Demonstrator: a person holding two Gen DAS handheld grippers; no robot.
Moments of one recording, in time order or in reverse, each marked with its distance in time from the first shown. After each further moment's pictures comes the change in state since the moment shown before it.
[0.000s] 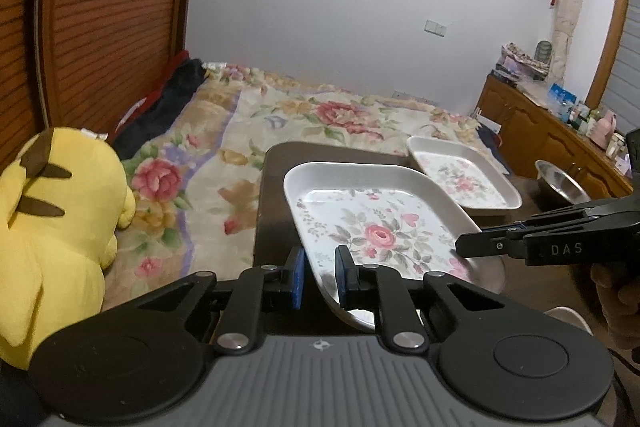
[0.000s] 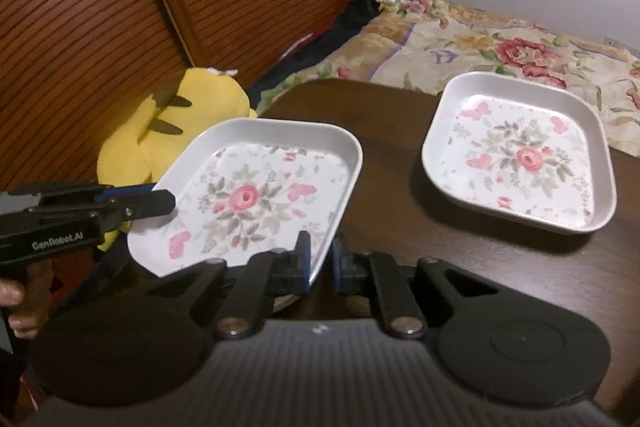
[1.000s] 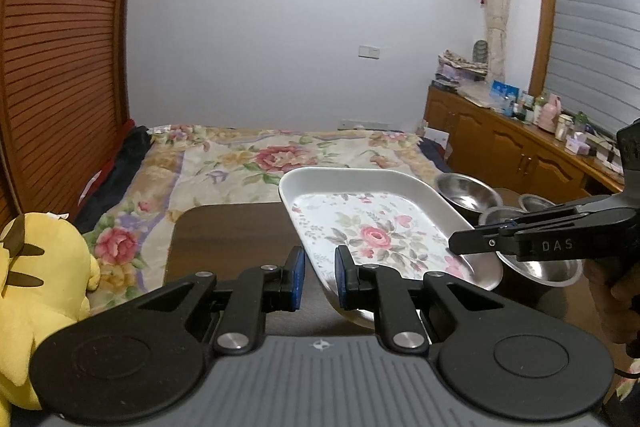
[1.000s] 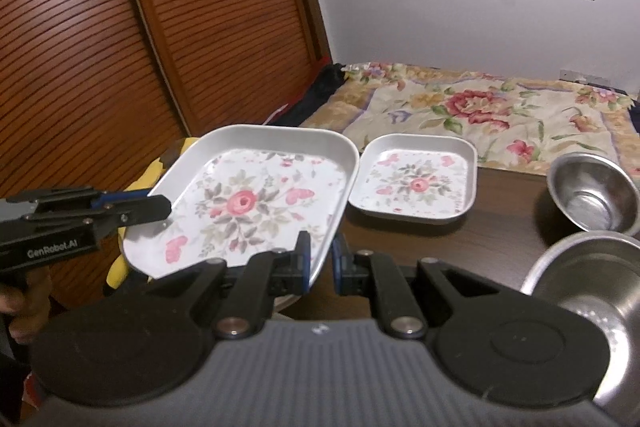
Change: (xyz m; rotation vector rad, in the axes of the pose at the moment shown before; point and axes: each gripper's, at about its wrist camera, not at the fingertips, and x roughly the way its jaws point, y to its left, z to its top) left arm -0.065 -0.101 0.005 0.169 -0.106 -0.090; right arm -0.124 -0.033 -0.038 0.043 -0.206 -0.055
